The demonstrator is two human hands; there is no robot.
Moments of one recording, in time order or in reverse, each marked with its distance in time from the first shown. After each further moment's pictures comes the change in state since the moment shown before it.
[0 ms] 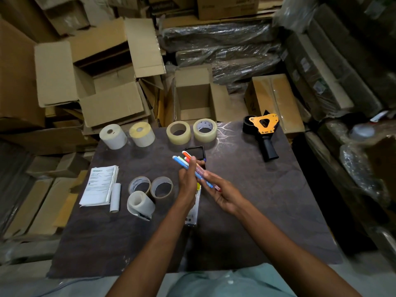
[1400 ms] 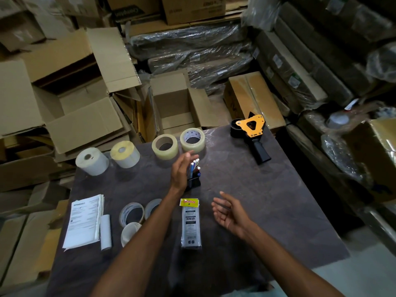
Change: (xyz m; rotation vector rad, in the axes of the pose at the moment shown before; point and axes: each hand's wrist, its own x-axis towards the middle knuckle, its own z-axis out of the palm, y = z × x) left_hand 0.118 -0.005 0.001 0.136 -0.364 0.149; right_hand 0.022 0.018 -0.048 0.006 0.399 0.055
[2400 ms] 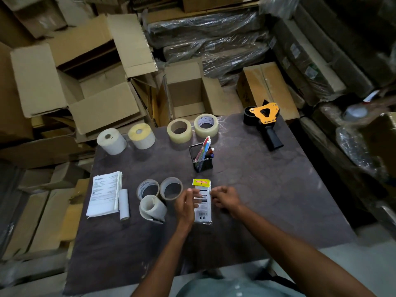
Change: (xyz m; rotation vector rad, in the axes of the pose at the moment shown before) left_hand -0.152 -0.069 -0.029 0.017 0.363 -0.219; right_hand 0.027 0.047 0.020 -0.695 0.077 -0.259
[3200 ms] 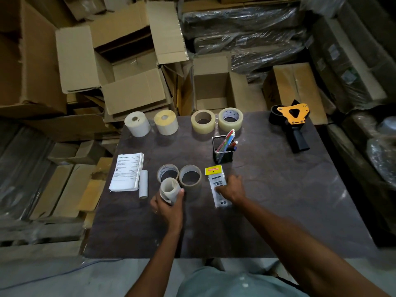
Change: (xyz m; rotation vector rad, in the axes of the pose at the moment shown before) left_hand -0.017 -0.015 -0.093 0.203 0.582 0.077; right_hand 0.024 0.000 0.041 -0.773 0.173 -0.135
